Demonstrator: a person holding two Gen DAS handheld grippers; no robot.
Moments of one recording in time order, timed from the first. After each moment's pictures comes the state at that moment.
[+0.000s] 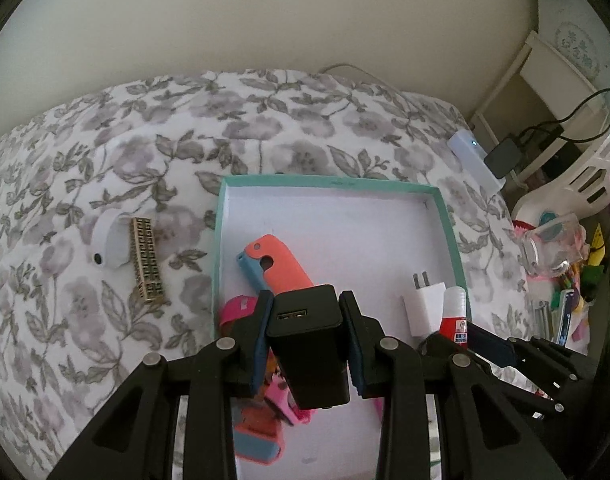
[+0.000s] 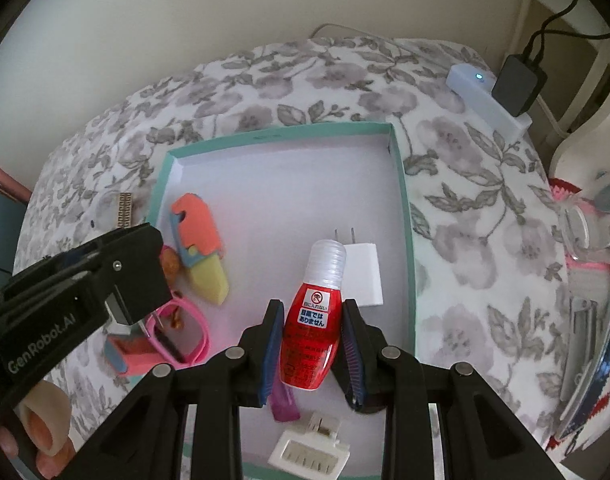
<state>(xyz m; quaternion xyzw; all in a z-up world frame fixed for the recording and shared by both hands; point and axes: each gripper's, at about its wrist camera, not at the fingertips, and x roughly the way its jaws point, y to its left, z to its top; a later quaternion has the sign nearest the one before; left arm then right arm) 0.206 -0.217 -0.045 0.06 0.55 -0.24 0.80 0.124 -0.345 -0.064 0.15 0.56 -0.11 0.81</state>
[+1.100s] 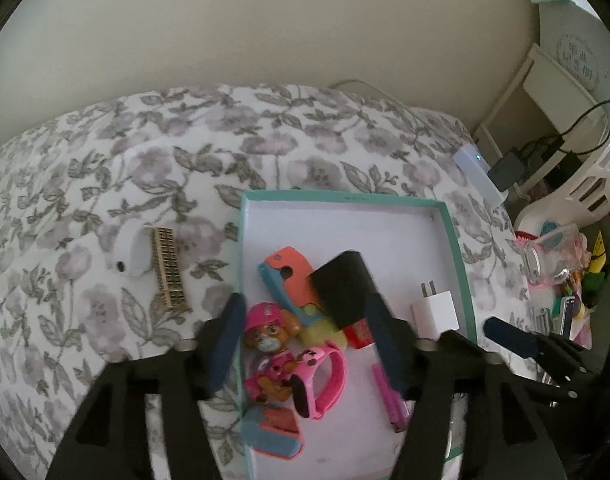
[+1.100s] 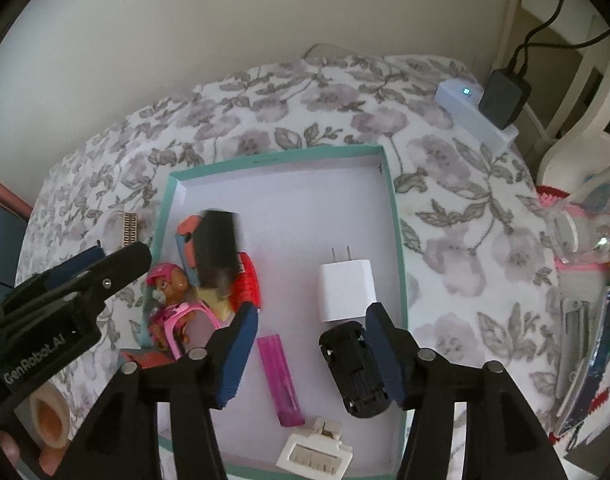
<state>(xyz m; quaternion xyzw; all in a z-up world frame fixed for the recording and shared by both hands) 0.205 -0.198 -0.028 0.06 0.53 -0.23 0.81 0.118 -0.343 -0.041 0.16 0.54 -0.12 0.82</state>
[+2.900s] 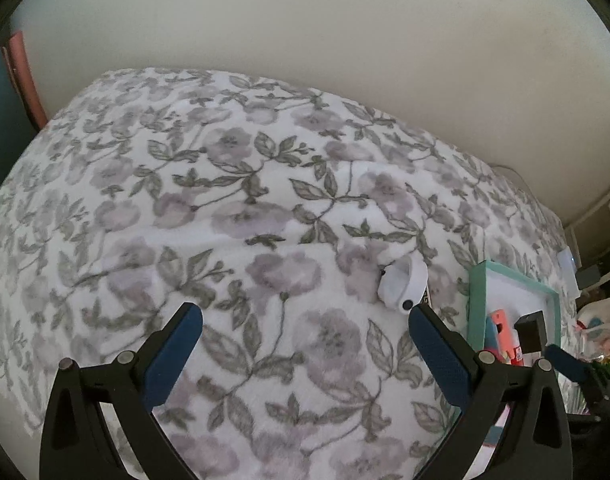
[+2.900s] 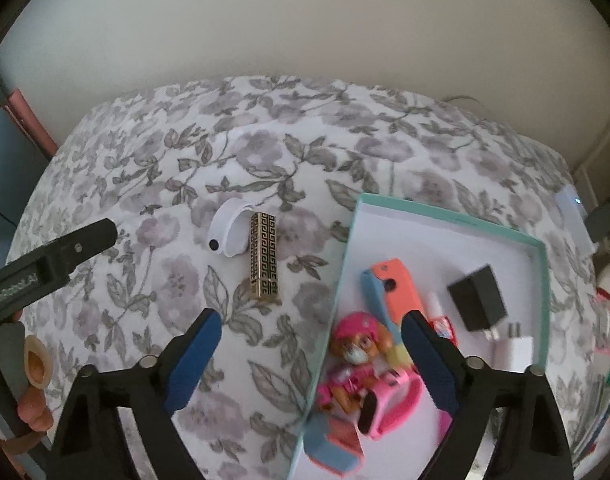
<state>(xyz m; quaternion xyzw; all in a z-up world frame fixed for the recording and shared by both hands) 0.295 0.015 -0.042 -0.04 0.53 -0.10 0.84 0.223 -0.176 -0.045 0.05 0.54 -0.06 0.84</state>
